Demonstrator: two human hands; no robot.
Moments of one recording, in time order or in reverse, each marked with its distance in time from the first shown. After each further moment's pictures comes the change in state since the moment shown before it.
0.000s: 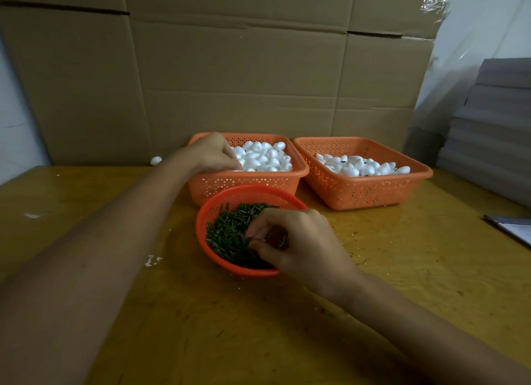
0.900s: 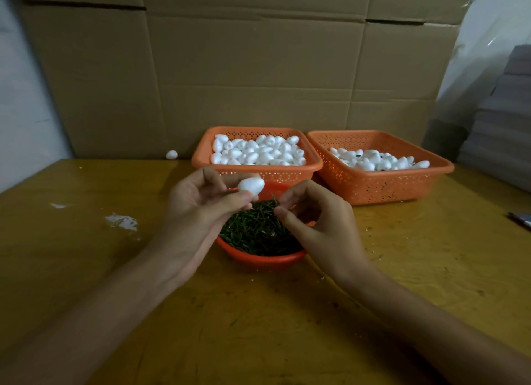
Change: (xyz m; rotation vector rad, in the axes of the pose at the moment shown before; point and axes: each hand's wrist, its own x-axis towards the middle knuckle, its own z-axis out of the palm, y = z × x) left_hand -0.155 0.012 0.052 -1.280 0.229 0.231; right_hand 0.001 0.015 0.009 0.369 0.273 0.101
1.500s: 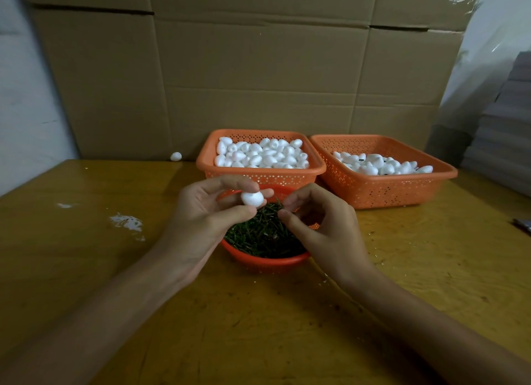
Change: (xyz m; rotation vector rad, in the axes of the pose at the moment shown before) left_hand -0.003 0.001 0.002 0.091 -0.131 0.030; right_hand 0.000 0.001 -0.001 0.002 -0.009 0.008
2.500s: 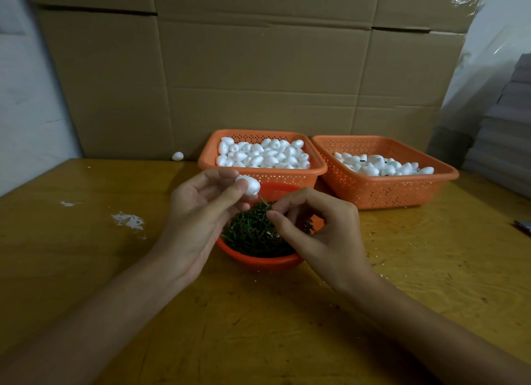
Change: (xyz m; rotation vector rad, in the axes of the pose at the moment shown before) left_hand 0.002 -0.003 -0.004 -0.127 0.240 -0.034; right_hand -0.003 -0.011 0.005 0.024 0.025 -0.274
